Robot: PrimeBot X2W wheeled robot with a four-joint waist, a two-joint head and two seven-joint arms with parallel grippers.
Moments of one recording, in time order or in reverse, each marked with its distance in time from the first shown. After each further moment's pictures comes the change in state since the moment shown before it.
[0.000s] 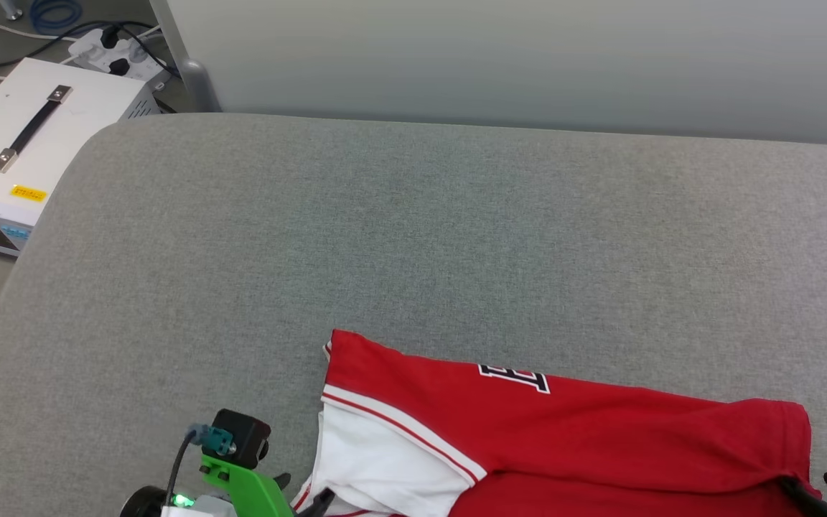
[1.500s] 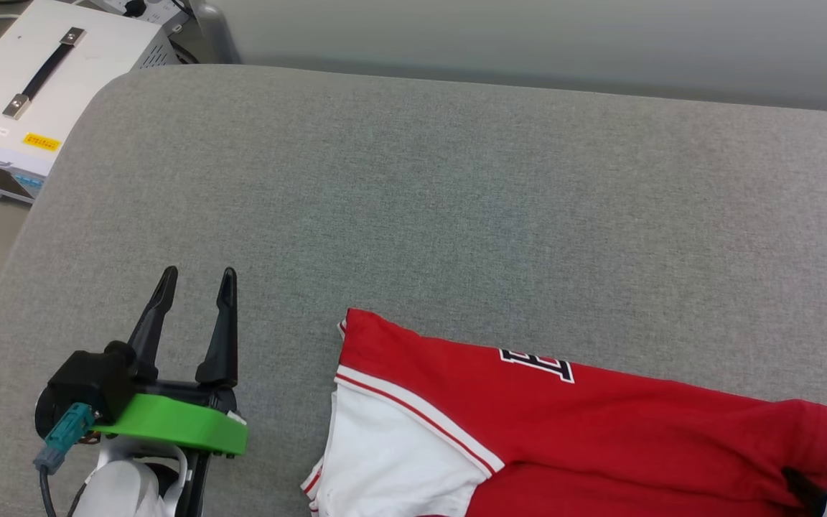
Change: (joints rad) left arm -0.002 -0.388 0.608 0.079 0.463 -0.198 -0.659; right arm -0.082 0.329 -0.282 0.068 -0.256 -0.005 0.249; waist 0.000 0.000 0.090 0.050
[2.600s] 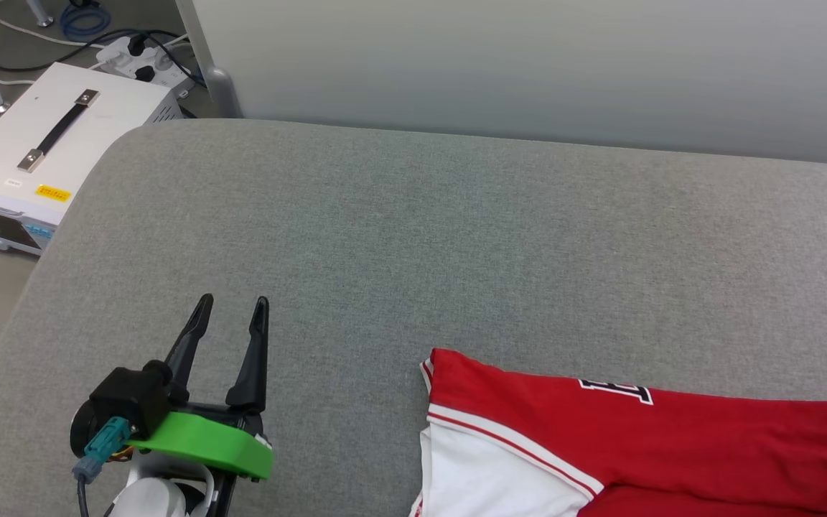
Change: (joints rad) left arm 0.025 -0.045 -0.023 0.055 0.034 -0.032 0.000; right arm -0.037 -0.082 -0.168 0.104 -0.079 0.006 -0.200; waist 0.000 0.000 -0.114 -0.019
